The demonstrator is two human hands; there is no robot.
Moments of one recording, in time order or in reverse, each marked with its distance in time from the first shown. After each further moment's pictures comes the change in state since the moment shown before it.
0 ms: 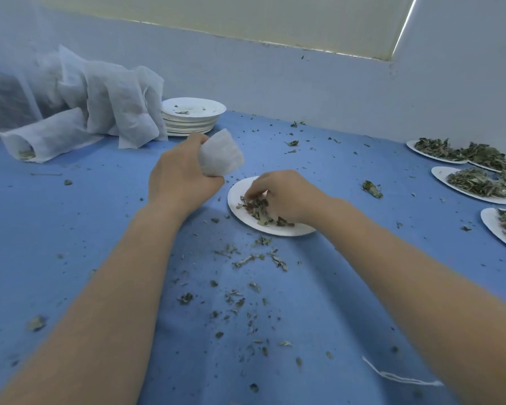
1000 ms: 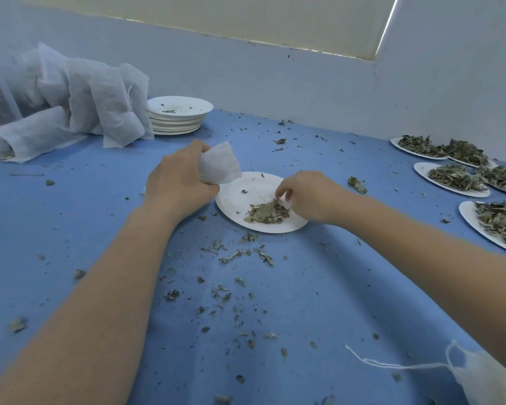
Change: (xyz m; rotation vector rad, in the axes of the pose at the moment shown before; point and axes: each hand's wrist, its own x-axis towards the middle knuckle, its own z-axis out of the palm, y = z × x) left_hand -0.003 0.003 0.011 0.054 -0.122 0.051; right_hand -0.031 0.030 -0.018 -0.163 -0.050 0.187
